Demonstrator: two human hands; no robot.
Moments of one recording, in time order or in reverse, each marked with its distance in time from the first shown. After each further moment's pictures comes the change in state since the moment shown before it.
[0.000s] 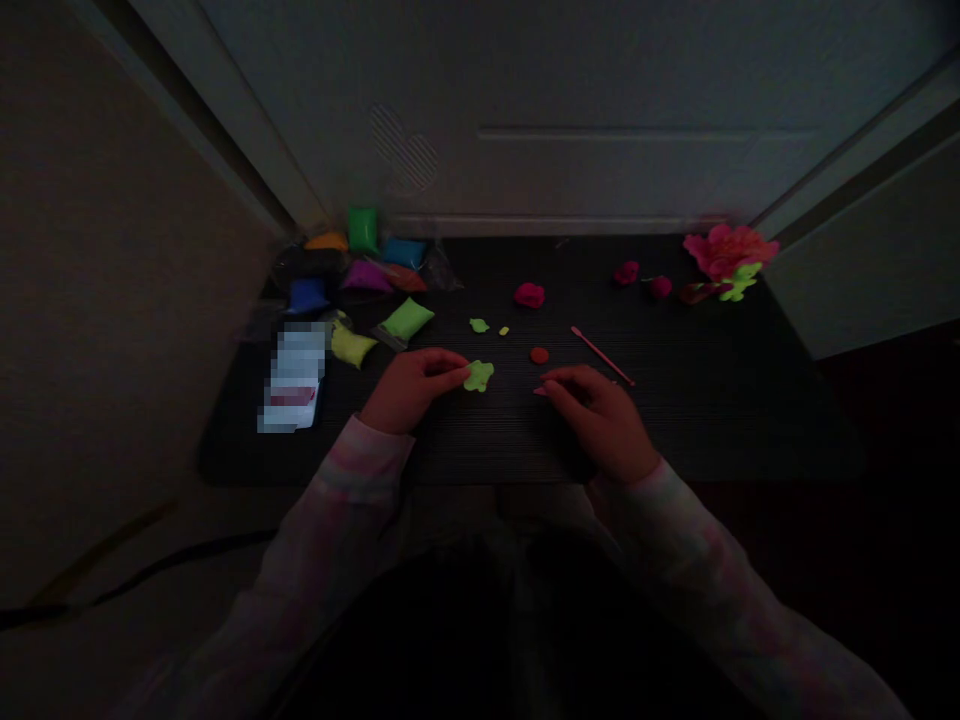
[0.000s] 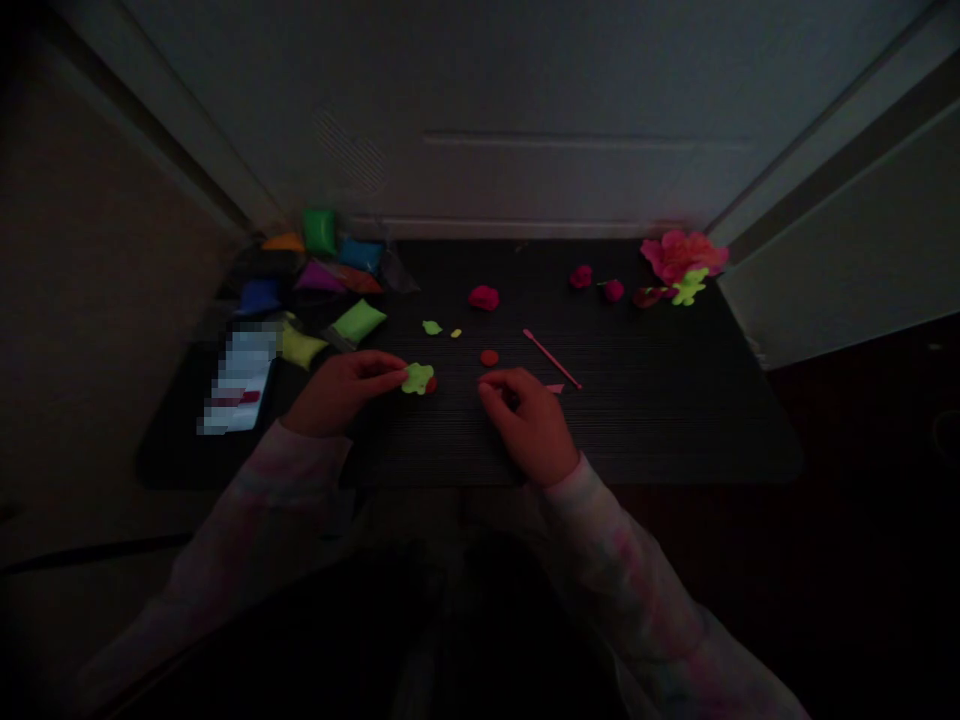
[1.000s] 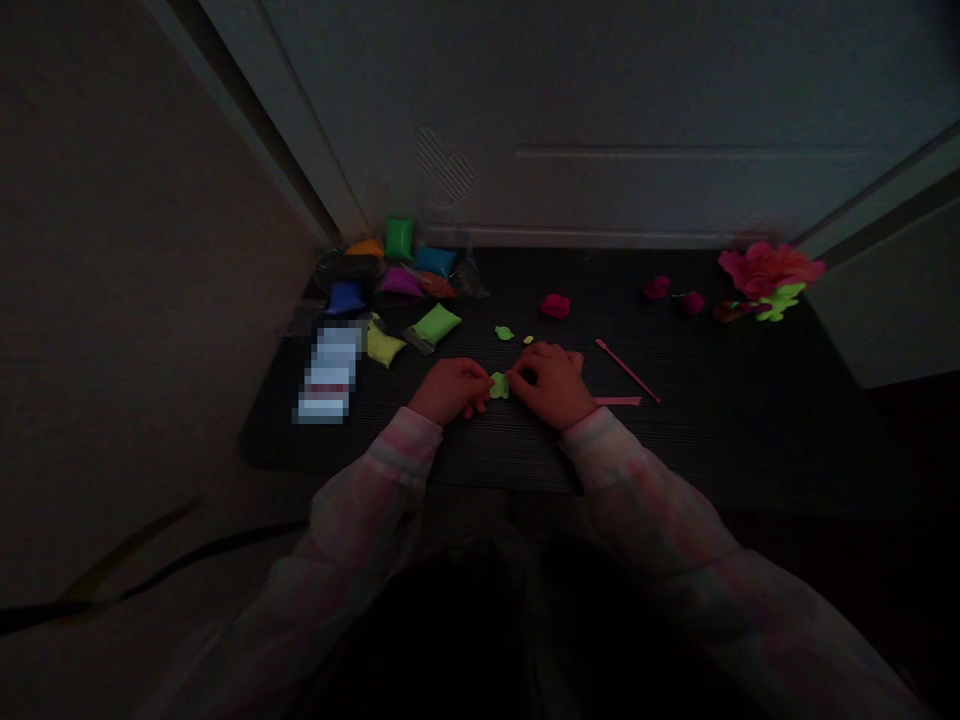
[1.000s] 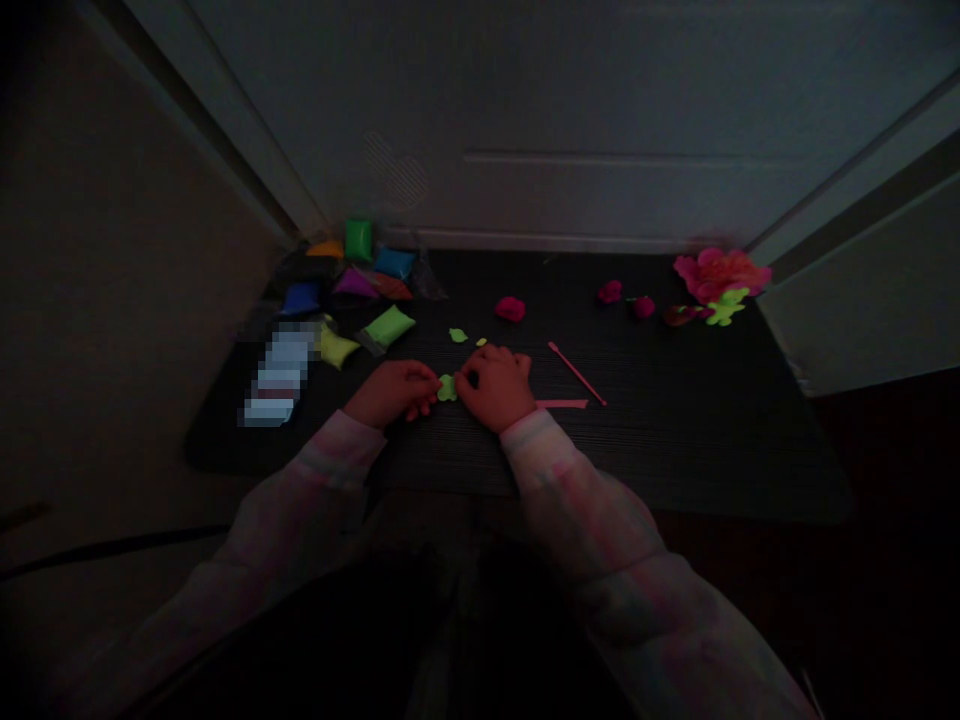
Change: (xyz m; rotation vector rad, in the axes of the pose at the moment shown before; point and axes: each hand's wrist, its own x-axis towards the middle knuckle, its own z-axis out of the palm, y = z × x) left_hand 0.012 -0.005 0.016 -0.225 -0.040 -0.300; right_hand 0.051 -0.008 0.050 -0.354 -0.171 -0.119
